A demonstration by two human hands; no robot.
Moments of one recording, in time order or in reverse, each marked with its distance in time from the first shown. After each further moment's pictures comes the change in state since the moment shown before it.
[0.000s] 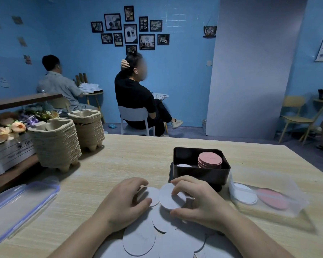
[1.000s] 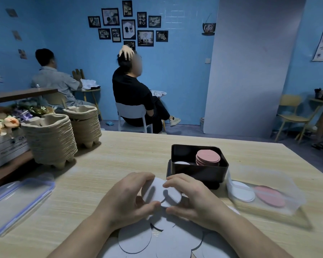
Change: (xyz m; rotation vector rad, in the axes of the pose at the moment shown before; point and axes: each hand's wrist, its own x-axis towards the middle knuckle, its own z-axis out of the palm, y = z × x) left_hand 0.006 0.022 -0.002 0.015 0.085 0.209; right_hand 0.000 0.001 0.008 -0.056 -0.031 -0.059
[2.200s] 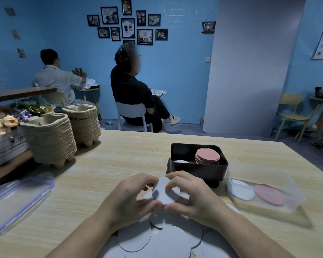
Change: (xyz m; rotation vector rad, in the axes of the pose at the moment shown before) left_hand 0.001 0.000 0.006 -0.138 0.024 0.101; right_hand 0.002 0.001 0.001 0.034 0.092 -0.038
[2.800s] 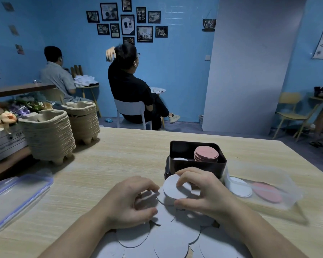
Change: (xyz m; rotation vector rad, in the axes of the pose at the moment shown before) left_hand -0.006 0.003 -0.008 -0.019 -0.200 -0.117; right_hand -0.010 0.003 -0.026 0.059 -0.010 0.099
